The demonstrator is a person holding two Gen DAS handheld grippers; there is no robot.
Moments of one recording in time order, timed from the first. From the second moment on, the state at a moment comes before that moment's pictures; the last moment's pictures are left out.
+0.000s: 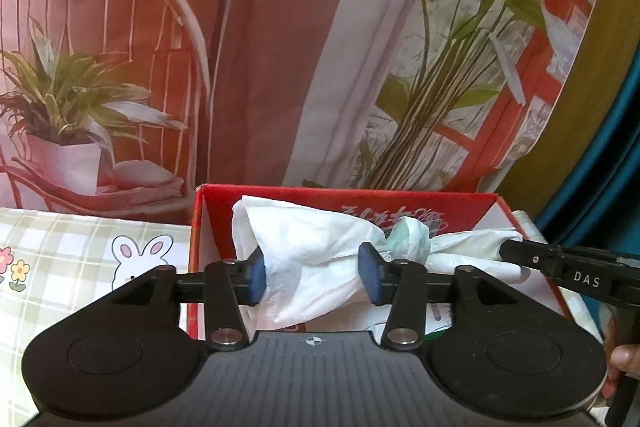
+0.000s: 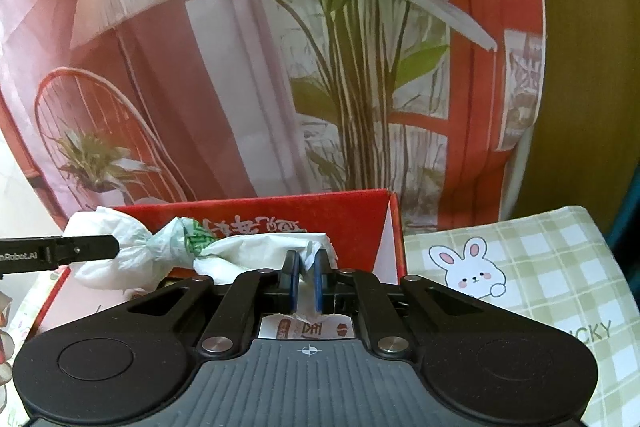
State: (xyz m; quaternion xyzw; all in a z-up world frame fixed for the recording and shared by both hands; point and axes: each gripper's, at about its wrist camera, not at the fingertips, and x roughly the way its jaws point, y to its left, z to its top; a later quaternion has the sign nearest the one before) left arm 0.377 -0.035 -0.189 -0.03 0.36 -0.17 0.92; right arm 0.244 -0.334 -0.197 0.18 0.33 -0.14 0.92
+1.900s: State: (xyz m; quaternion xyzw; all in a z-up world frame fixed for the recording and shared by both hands) left arm 0.240 -0.016 -0.155 0.03 0.32 -0.15 0.94; right arm 0.148 -0.250 -0.150 0.12 0.26 -0.11 0.95
